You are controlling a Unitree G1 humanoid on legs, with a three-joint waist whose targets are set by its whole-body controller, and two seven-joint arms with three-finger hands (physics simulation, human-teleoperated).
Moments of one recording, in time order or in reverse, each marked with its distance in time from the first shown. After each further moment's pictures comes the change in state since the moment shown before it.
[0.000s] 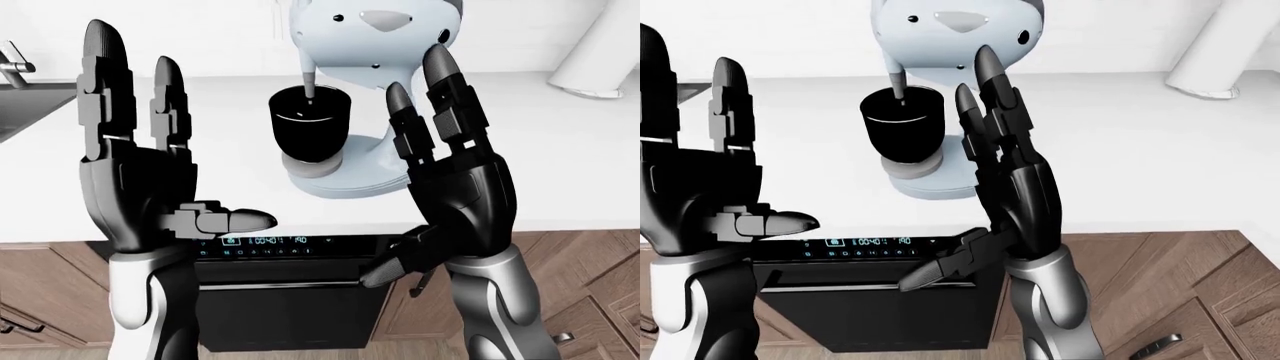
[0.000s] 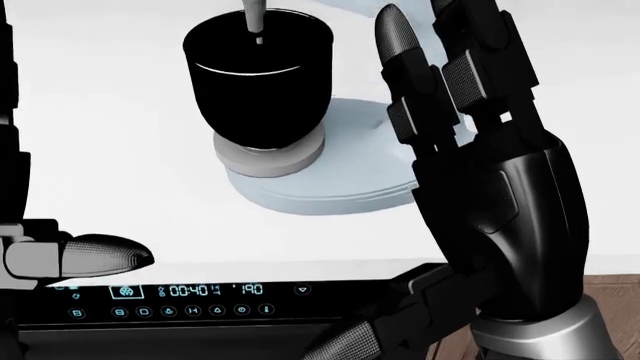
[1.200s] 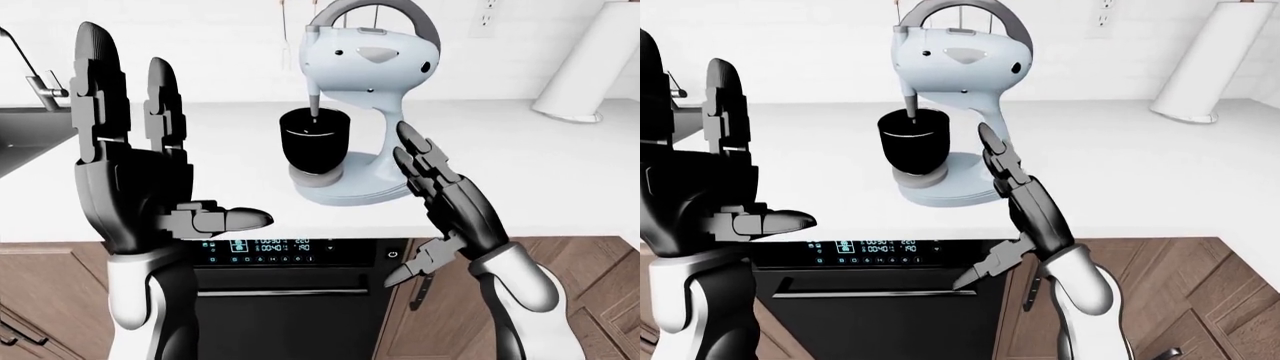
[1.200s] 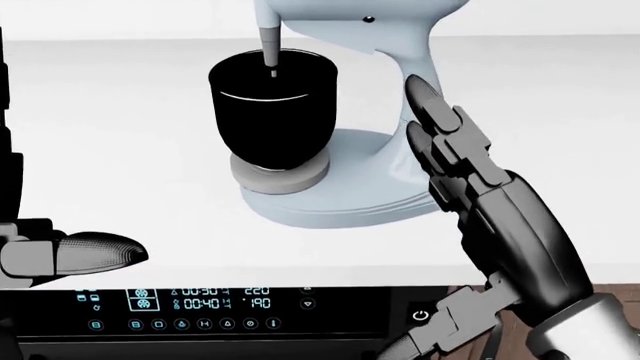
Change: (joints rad) left arm 0.006 -0.001 0.006 0.014 0.004 -0.029 0.008; right arm 0.051 -0.121 -0.141 0.051 -0.327 0.249 0.316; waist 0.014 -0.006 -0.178
